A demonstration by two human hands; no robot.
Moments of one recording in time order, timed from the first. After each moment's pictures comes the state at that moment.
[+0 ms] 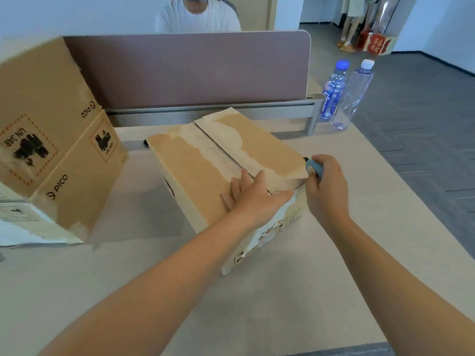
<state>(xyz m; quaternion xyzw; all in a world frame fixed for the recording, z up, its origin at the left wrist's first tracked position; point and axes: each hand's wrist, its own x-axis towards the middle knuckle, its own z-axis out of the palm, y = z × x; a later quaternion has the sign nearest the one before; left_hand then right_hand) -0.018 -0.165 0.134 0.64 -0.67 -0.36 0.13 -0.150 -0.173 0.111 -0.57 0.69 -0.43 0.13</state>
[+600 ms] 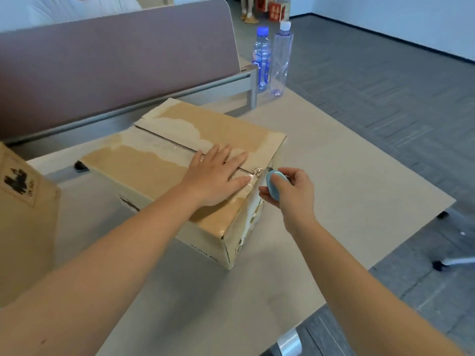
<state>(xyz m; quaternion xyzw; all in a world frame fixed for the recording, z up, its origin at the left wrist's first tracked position) 0.031 -0.231 0.110 0.39 -0.91 -0.07 -0.08 -0.086 -0.135 0.086 -0.17 0.63 -0.66 0.38</state>
